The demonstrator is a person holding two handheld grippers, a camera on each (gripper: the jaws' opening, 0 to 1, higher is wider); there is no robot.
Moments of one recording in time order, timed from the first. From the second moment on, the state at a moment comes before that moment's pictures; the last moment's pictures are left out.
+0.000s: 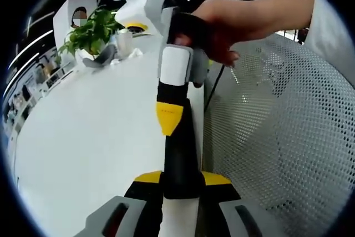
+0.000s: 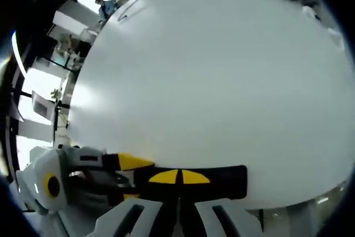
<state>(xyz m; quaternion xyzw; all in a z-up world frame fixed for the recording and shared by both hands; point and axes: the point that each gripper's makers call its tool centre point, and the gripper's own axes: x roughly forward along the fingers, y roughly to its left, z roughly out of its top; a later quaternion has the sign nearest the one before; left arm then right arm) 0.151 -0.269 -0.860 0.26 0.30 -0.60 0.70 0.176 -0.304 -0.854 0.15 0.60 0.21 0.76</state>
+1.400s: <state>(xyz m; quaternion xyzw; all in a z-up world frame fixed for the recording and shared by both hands) 0.151 -0.270 -0.861 0.26 0.30 -0.59 0.70 0.161 -0.307 -0.853 0.08 0.60 0.22 0.77</state>
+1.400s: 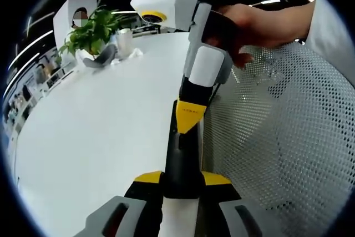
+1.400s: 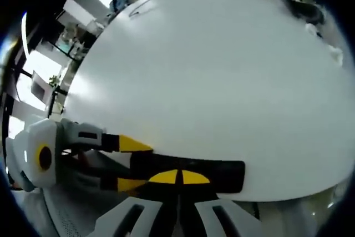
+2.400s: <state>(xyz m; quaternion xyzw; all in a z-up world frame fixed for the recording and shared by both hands) 0.158 -0.267 -0.860 0.25 0.31 -0.57 0.71 0.164 -0.309 -0.851 0.10 0.60 0.21 0.77</state>
